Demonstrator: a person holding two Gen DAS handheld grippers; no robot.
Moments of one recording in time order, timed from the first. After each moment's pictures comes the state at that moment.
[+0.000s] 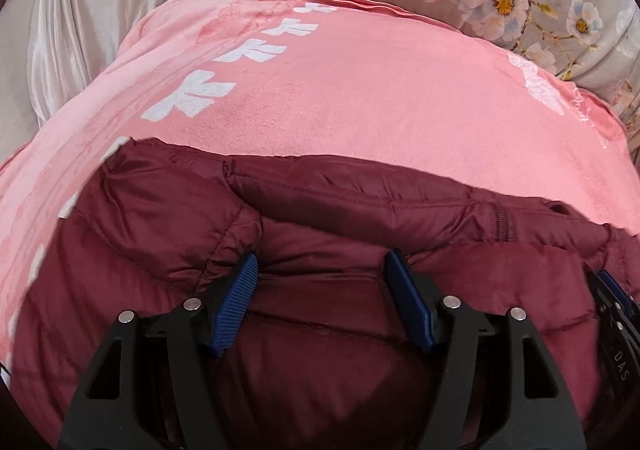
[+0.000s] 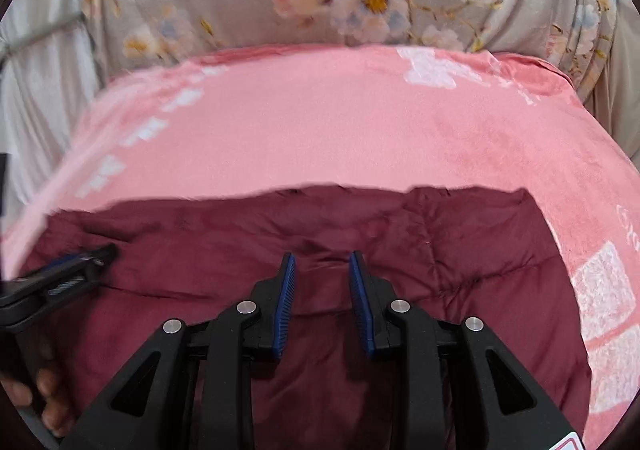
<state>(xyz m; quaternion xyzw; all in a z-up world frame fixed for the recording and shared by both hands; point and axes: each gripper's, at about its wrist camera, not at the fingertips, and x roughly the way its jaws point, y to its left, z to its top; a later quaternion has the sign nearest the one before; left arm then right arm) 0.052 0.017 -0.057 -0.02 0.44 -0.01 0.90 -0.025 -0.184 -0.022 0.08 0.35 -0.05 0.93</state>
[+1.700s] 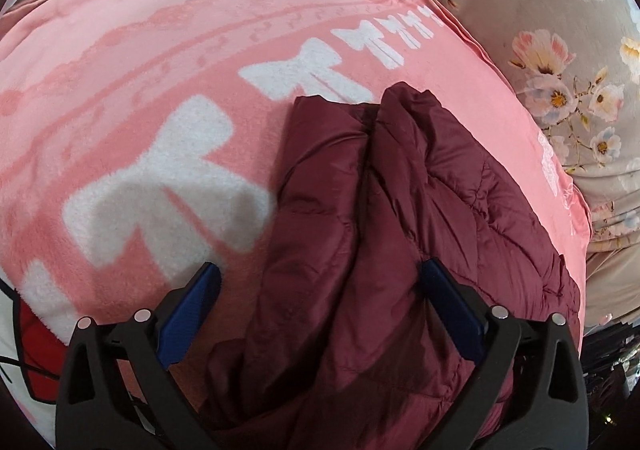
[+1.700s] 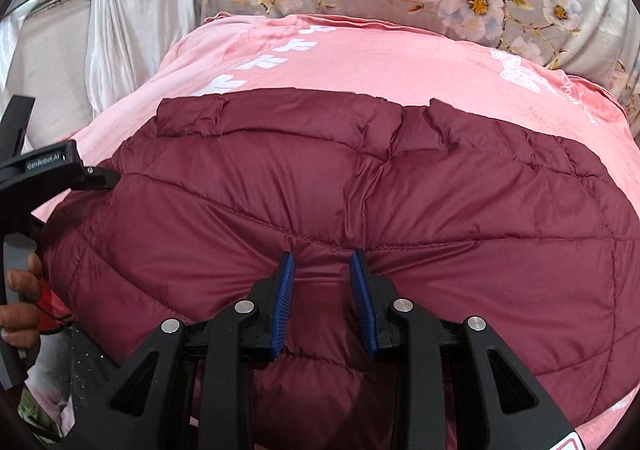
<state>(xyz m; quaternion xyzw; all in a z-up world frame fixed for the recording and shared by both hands) -0.020 0.204 -0.067 -0.24 0.49 0.00 0.84 -0.086 -0.069 -0.063 0.01 0.40 0.05 0.91</state>
